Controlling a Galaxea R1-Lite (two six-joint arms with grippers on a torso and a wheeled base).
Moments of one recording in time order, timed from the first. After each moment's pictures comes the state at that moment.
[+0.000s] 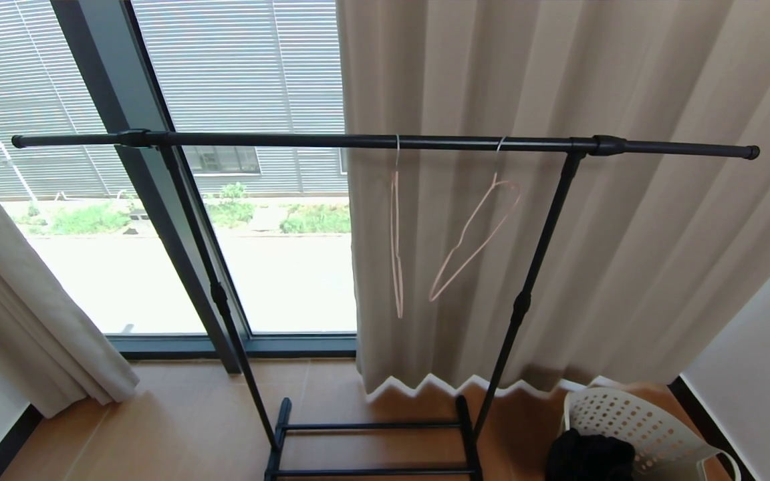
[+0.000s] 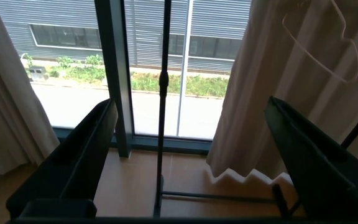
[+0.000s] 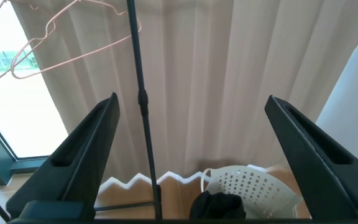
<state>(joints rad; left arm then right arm) 0.00 0.00 0.00 -0.12 0.07 -0.03 0.01 0.00 0.00 -0.14 -0.13 0.05</state>
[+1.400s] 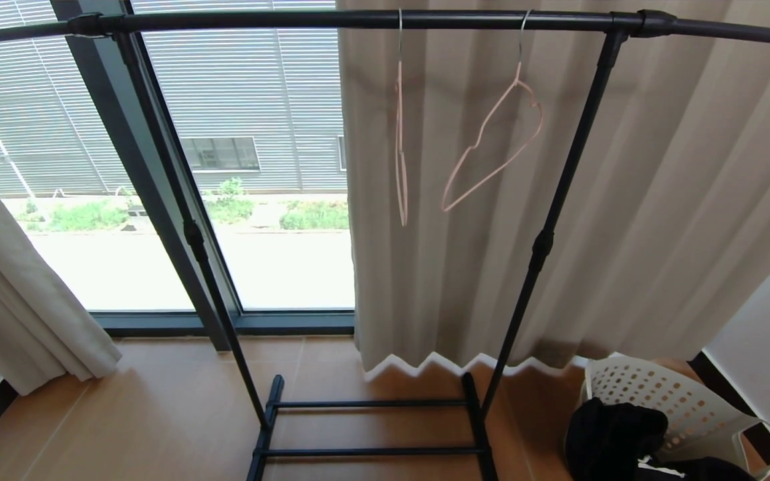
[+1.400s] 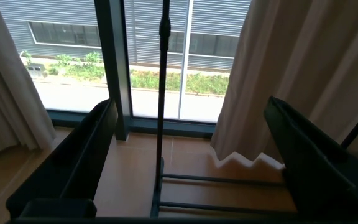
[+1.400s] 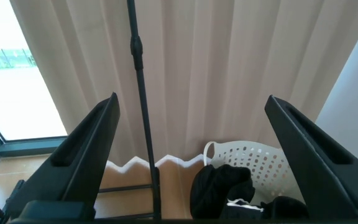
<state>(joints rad) 0.00 0.00 0.00 -0.12 0.07 -0.03 0.01 0.00 0.00 -0.14 -0.13 0.05</state>
